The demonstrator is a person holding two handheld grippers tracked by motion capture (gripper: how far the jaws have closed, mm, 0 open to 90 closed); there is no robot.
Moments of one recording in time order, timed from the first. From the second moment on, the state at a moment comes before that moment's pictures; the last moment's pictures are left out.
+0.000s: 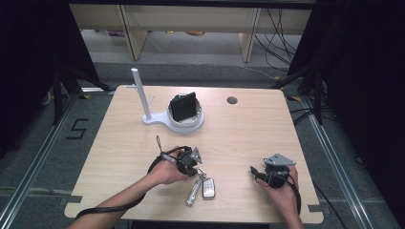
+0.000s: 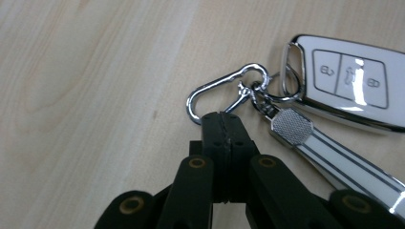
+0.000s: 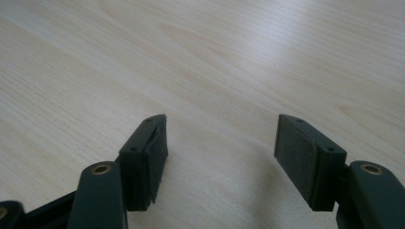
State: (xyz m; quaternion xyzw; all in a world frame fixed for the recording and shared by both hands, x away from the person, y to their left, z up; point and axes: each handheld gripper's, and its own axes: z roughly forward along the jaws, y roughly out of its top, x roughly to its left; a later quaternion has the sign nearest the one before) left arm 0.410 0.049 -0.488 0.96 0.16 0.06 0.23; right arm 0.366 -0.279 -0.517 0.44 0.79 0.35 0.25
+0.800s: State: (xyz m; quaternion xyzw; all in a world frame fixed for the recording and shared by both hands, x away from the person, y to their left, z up) left arm 0.406 0.028 -0.475 0.92 0.25 0.05 0.29; right arm 0.366 -0.279 -0.517 0.44 0.79 0.34 0.25
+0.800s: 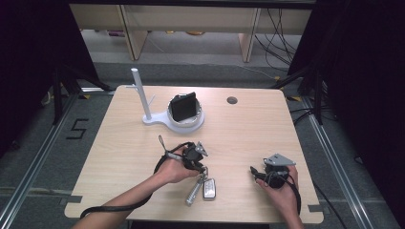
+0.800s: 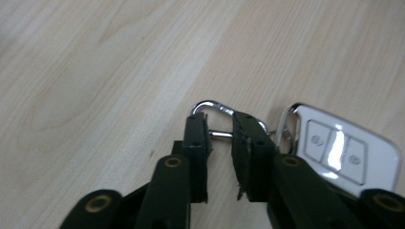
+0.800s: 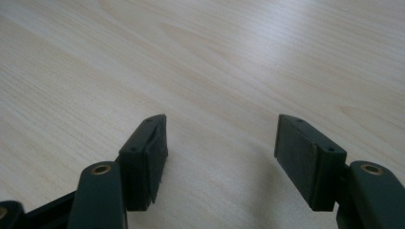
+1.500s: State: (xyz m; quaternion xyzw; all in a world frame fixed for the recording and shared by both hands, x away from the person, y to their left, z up) left arm 0.406 0.011 -0.483 0.92 0.31 0.03 0.22; right arm 0.366 -0.277 -0.517 0.44 0.79 0.34 0.24
